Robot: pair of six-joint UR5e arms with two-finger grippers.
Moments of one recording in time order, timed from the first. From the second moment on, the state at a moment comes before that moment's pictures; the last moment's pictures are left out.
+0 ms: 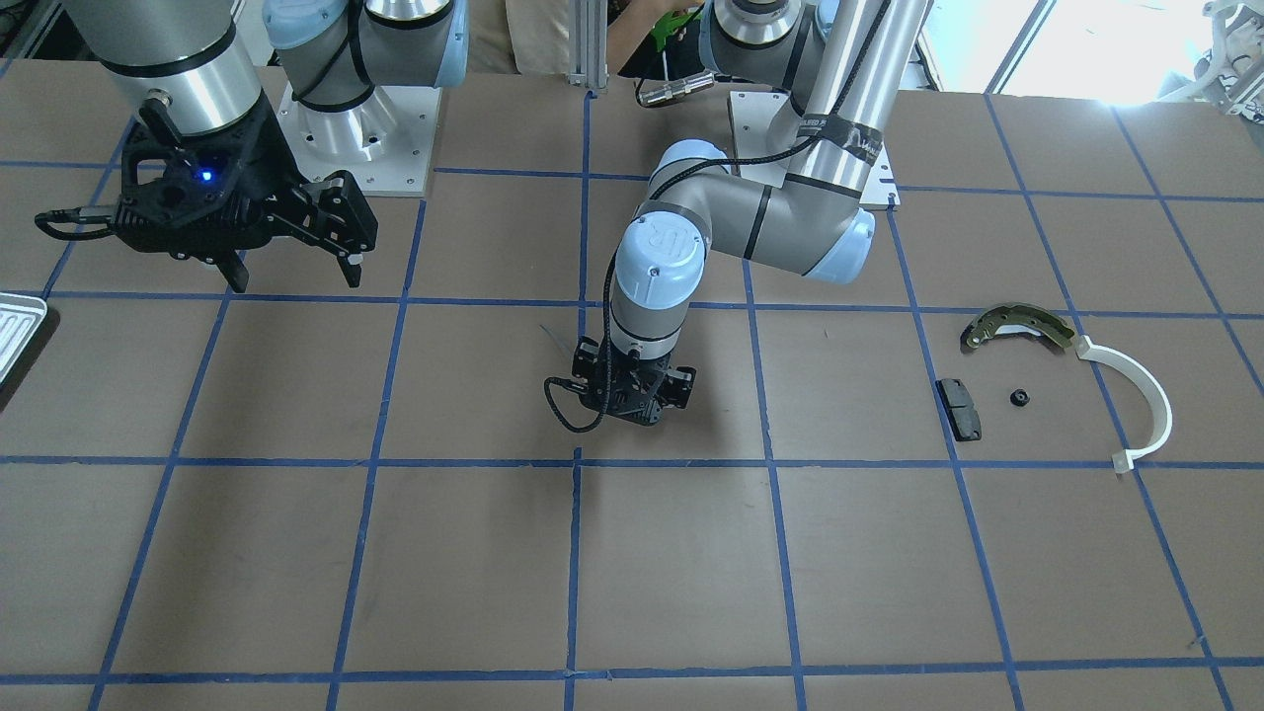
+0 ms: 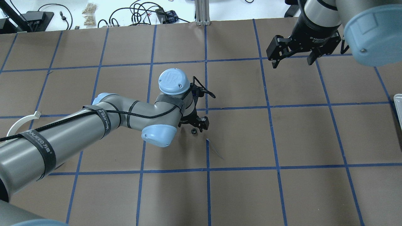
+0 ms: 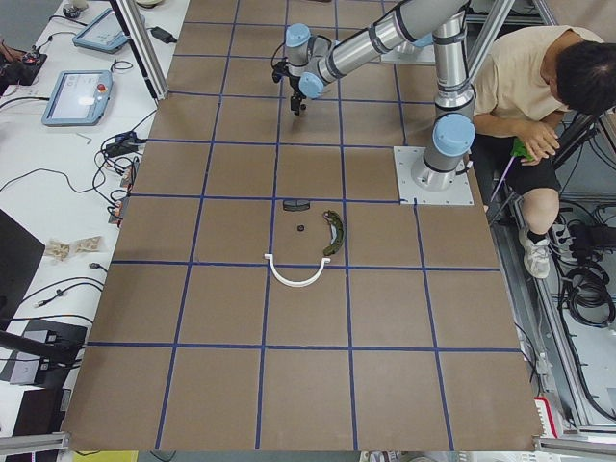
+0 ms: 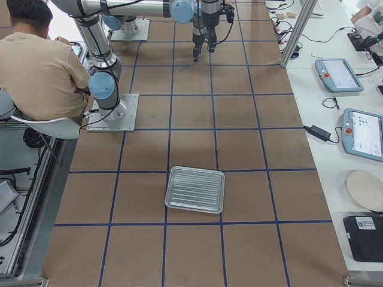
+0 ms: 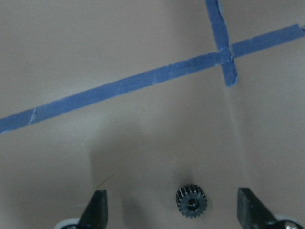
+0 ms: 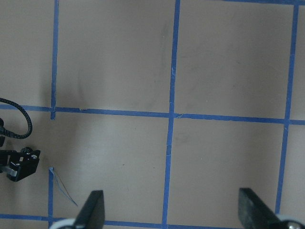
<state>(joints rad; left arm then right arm) -1.90 -1.99 -1.94 -0.80 1.52 -0.03 1.58 -1.56 1.61 -1.70 -1.55 -0.05</state>
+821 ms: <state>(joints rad) -1.90 -1.99 -1.93 -0.80 1.52 -0.03 1.58 -1.58 1.63 -1.70 -1.54 0.05</state>
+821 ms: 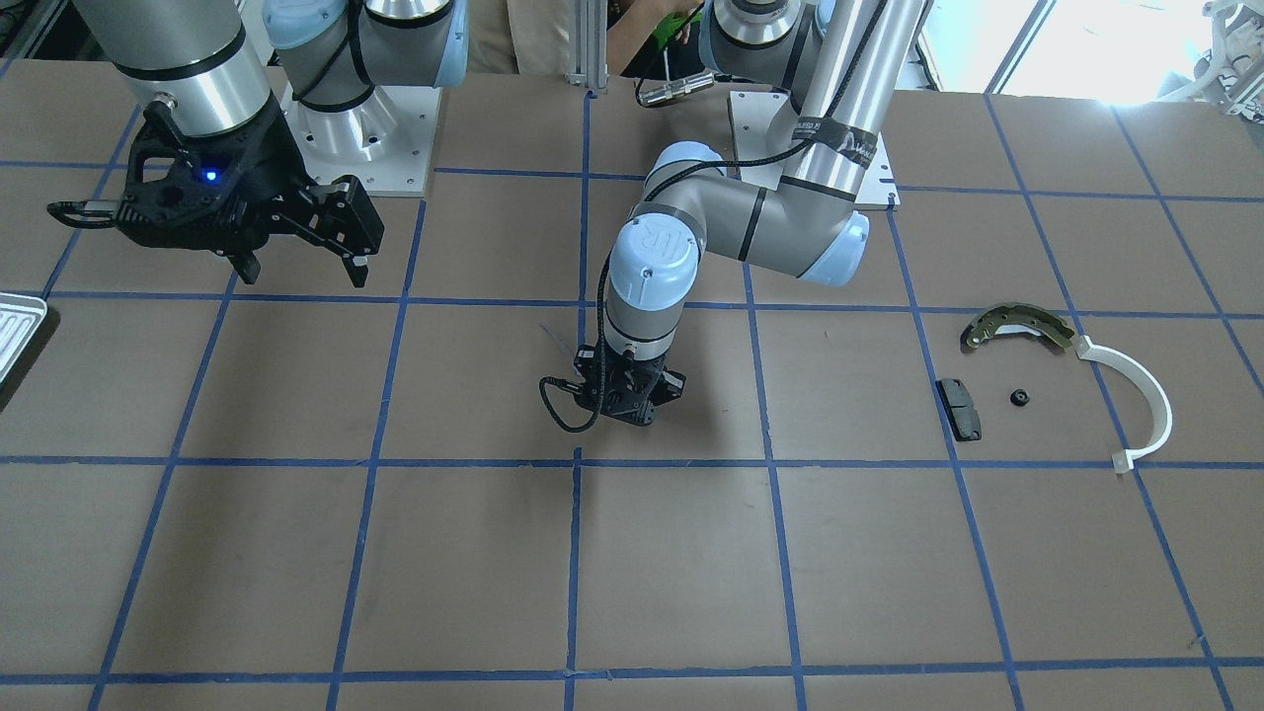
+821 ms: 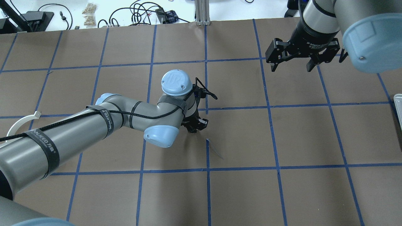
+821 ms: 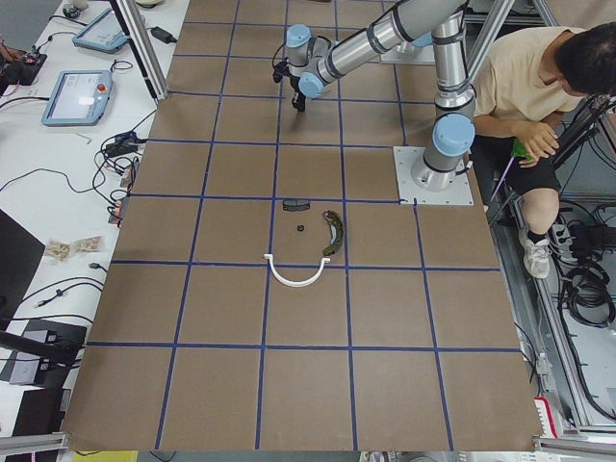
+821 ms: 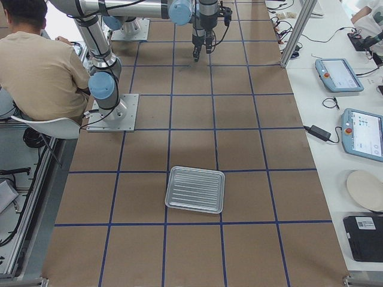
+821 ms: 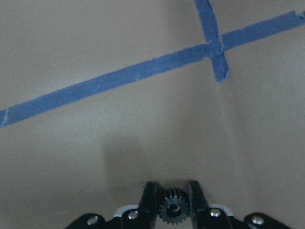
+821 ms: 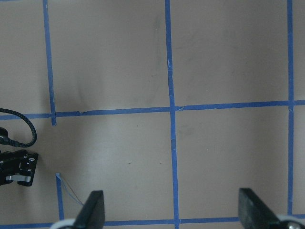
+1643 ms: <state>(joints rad) -1.57 -1.90 -1.79 -1.16 1.58 0.25 1.58 -1.58 1.65 -1.70 -1.55 0.04</state>
